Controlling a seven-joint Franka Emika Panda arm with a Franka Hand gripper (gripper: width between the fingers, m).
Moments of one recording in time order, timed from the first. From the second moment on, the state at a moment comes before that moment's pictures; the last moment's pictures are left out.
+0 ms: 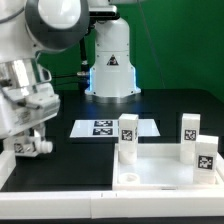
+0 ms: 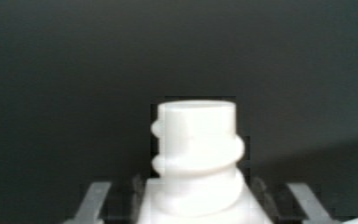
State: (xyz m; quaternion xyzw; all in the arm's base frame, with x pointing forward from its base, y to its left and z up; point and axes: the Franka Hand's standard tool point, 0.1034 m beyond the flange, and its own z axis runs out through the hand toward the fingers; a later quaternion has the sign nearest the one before) arm 0.462 -0.167 0.026 -0.61 0.78 0.02 0.13
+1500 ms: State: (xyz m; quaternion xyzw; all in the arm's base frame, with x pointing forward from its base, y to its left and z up) arm 0.419 -0.124 0.021 -0.95 0.31 -0.04 0.10
